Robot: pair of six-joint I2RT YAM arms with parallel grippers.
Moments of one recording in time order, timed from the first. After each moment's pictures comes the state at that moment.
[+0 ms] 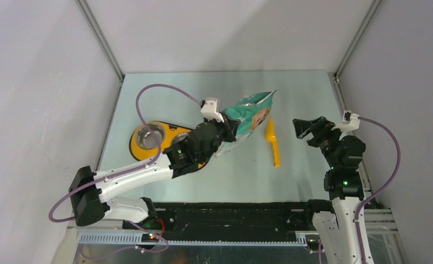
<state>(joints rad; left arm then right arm) -1.03 1.26 0.97 0.17 -0.48 -0.57 -0.05 0.52 0.60 -0.14 -0.26 0.59</state>
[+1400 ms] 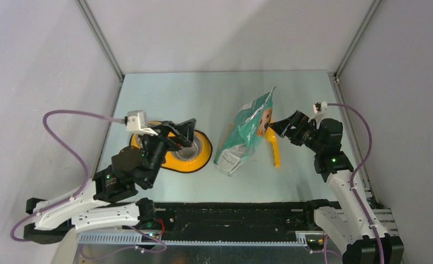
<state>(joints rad) -1.25 0.73 0.99 -0.16 -0.92 -0.45 0.10 0.83 0.63 -0.07 -0.47 0.72</state>
